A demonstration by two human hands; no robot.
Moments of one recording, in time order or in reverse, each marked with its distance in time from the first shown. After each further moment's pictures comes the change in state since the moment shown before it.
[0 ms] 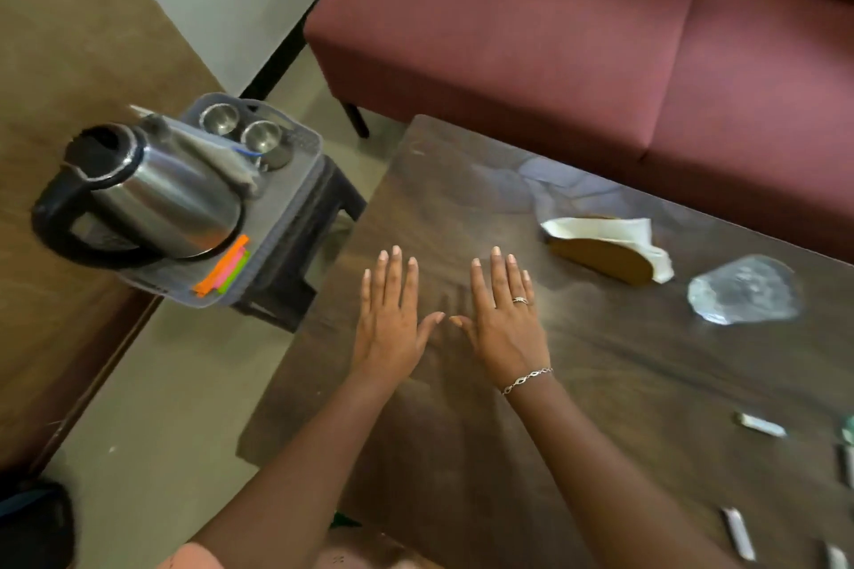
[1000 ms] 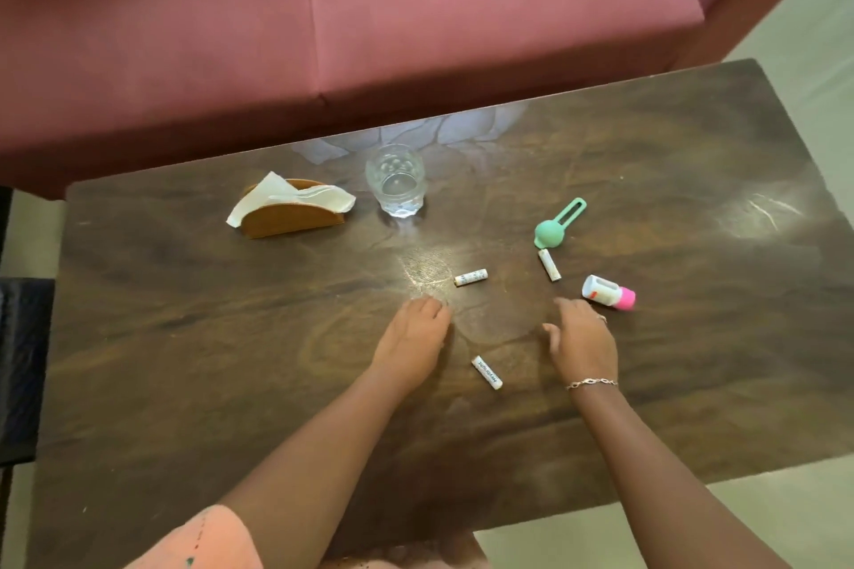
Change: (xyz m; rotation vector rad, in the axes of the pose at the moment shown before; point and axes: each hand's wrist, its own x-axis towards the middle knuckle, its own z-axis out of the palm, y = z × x) left_hand -0.059 0.354 0.073 0.047 -0.451 0.784; right_hand -0.302 0.323 -0.007 0.329 0.114 0.970
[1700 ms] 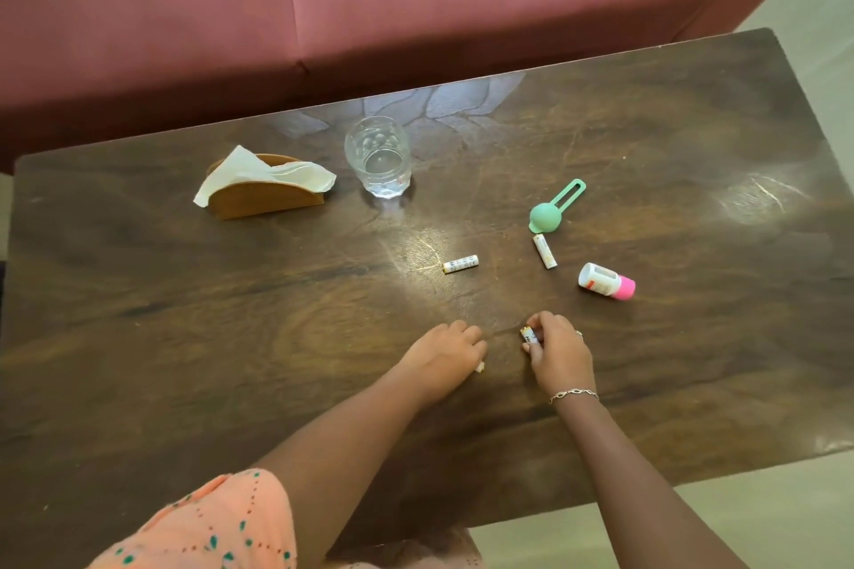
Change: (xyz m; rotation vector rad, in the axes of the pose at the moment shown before) left_hand 0.022 0.038 0.039 0.188 -0.251 0.352; right_hand -0.005 0.018 0.036 0.122 -0.129 0.080
